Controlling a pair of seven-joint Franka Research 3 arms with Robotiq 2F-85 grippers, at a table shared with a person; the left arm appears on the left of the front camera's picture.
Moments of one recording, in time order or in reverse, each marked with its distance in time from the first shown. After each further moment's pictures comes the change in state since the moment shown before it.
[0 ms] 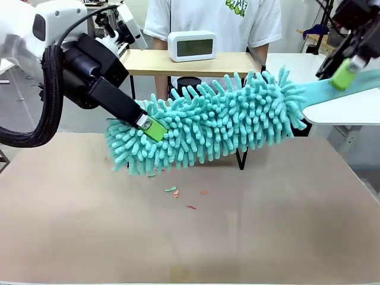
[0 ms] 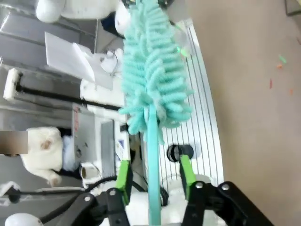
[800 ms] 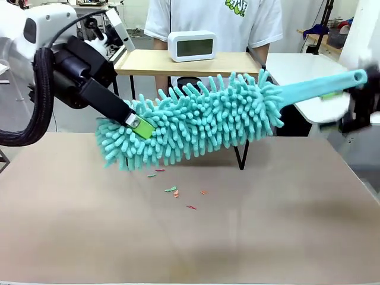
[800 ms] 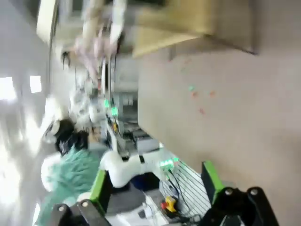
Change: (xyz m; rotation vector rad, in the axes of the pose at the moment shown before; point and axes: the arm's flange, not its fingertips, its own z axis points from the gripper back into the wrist) left arm -0.013 0.009 0.027 0.044 -0.033 0.029; right arm -0.200 -0.163 -0.016 -0.008 -0.825 -0.886
